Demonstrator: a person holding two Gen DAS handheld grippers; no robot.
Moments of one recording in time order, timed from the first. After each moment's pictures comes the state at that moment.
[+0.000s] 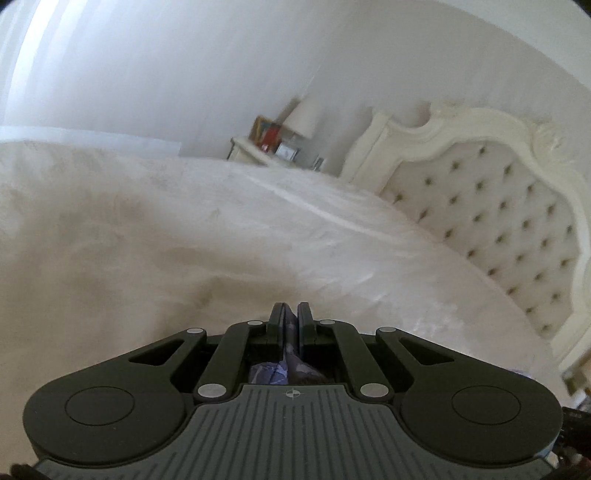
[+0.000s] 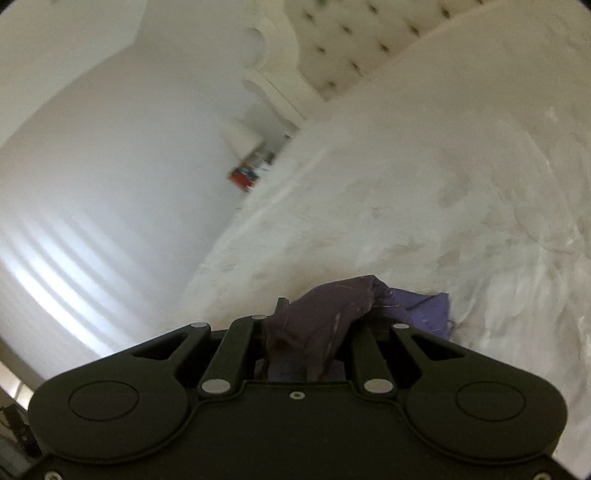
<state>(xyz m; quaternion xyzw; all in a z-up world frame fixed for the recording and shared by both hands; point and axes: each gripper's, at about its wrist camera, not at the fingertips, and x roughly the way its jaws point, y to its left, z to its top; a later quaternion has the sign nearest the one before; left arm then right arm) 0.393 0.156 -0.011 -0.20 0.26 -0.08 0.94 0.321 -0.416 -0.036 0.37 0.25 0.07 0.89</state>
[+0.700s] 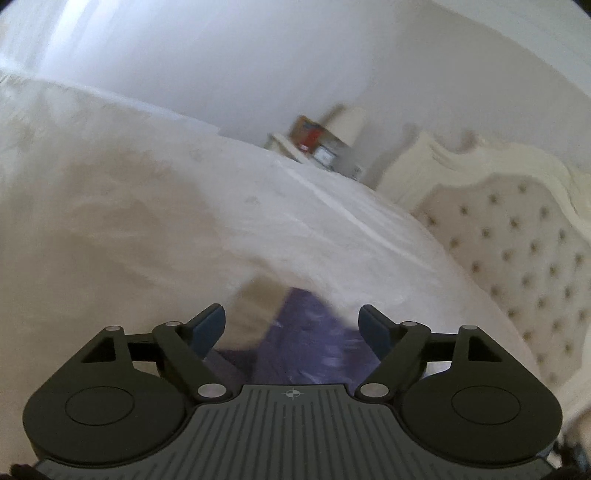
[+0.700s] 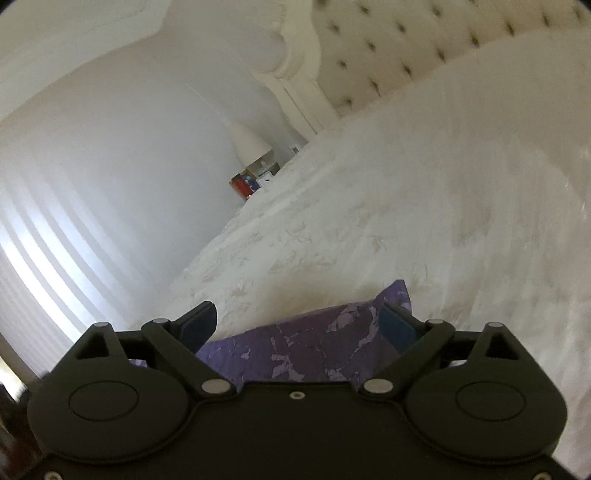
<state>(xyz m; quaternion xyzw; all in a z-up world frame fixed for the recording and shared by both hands) 0.390 0.180 -0.032 -0.27 0.26 -0.05 0.93 0.339 -0.415 -0.042 0.29 0.22 0.08 0.93</state>
